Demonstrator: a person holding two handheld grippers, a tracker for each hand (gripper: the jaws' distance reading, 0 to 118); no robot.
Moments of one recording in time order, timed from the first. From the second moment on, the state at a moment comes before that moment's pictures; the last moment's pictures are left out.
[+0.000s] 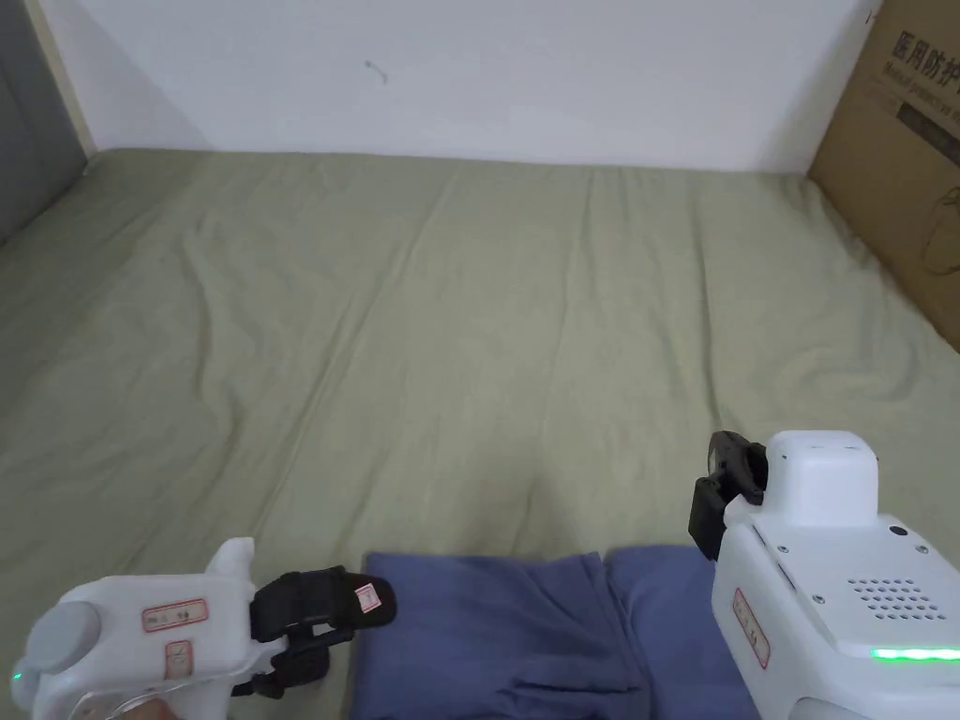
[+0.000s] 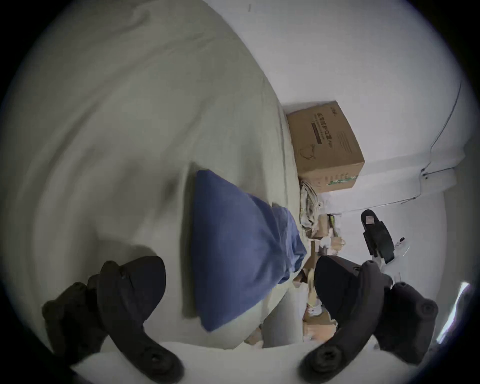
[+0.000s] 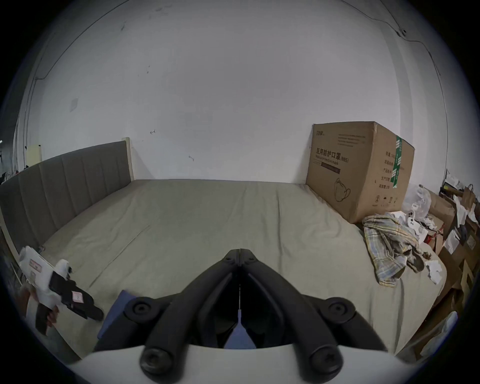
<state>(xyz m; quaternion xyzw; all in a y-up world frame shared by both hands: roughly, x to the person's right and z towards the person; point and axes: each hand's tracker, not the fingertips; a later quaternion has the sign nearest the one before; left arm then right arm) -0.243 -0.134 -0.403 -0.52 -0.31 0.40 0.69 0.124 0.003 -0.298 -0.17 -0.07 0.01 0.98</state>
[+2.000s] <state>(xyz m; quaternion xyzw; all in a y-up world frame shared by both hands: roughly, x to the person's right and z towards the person) -0.105 0.002 -0.412 -0.55 -0.28 0.20 0.77 0.184 0.012 -0.258 -0.15 -0.12 -0.04 0.98</state>
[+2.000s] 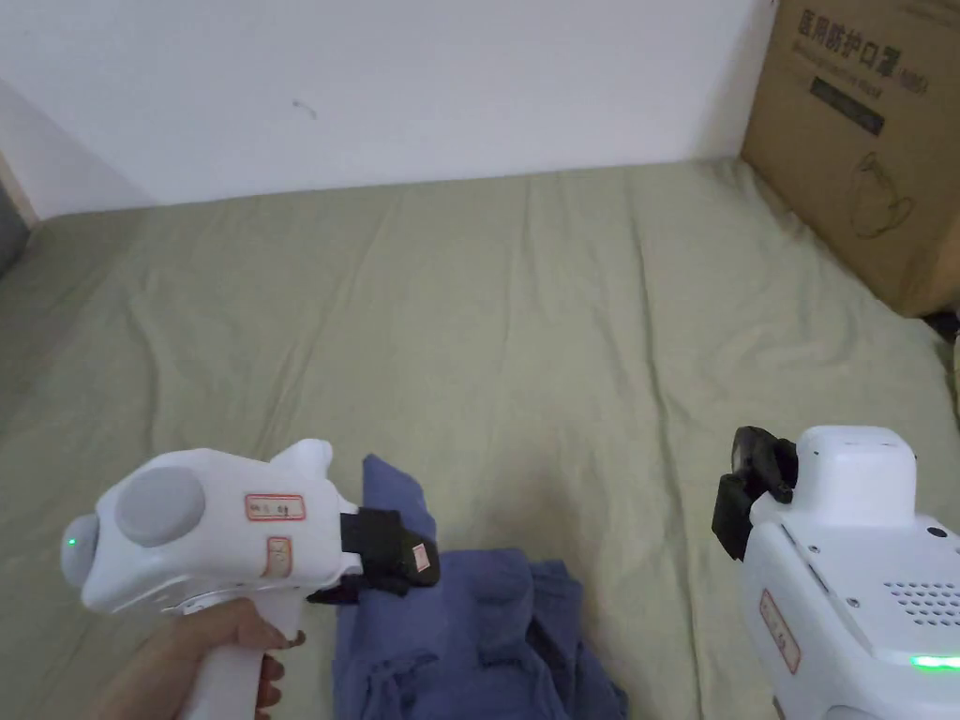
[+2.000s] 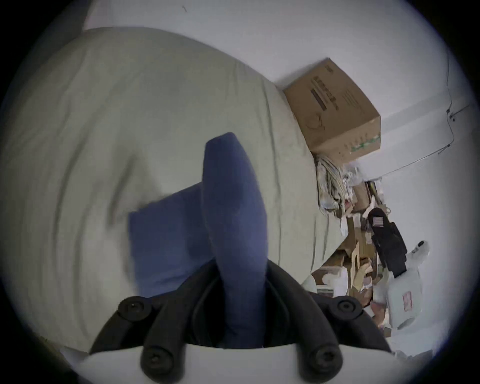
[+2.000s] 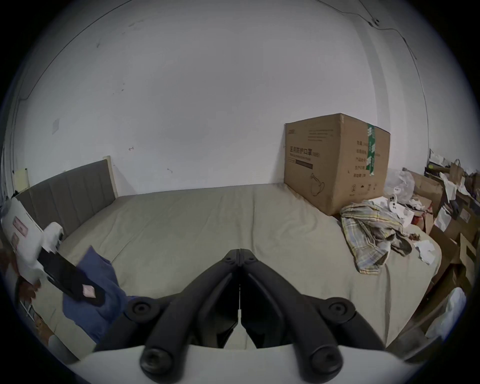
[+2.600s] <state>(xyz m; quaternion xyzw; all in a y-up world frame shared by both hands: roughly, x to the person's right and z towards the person) -0.092 -0.027 -0.424 -0.55 -0.30 0.21 0.75 0.217 -0.010 -0.260 -0.18 -0.16 -0.07 0.97</state>
